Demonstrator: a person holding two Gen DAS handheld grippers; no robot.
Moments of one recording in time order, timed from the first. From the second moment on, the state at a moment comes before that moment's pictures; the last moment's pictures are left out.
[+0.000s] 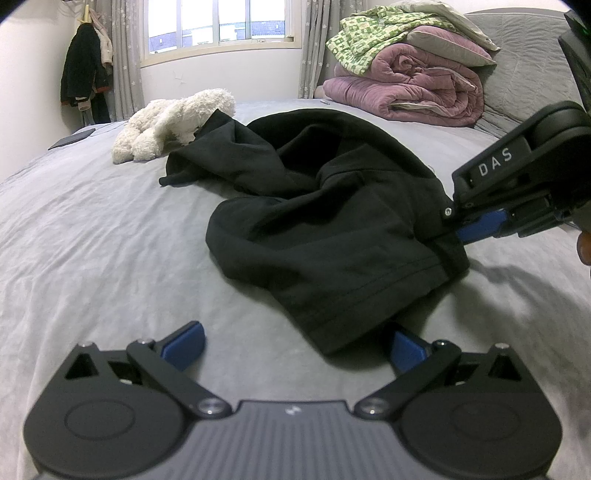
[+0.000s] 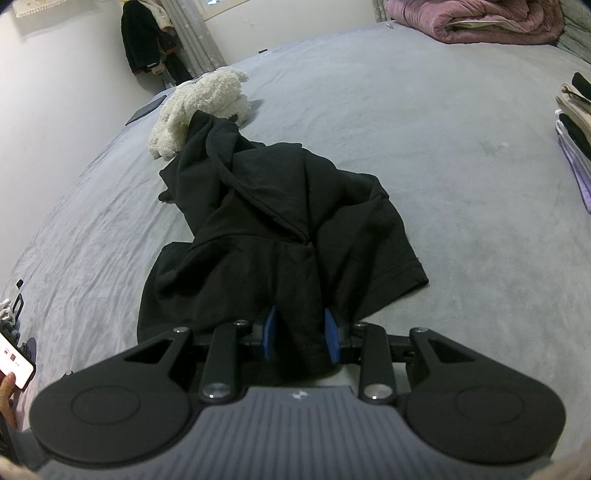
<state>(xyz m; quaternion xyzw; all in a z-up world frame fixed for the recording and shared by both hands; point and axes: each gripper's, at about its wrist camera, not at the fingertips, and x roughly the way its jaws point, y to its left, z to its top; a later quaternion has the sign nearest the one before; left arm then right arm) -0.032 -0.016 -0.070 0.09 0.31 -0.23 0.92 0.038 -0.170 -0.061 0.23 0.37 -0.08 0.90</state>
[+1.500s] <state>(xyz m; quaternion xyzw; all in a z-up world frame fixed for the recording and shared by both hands) -0.030 -0.016 -0.069 0.09 0.31 -0.23 0.92 0.033 -0.135 -0.011 0.24 0.34 0.15 0.90</state>
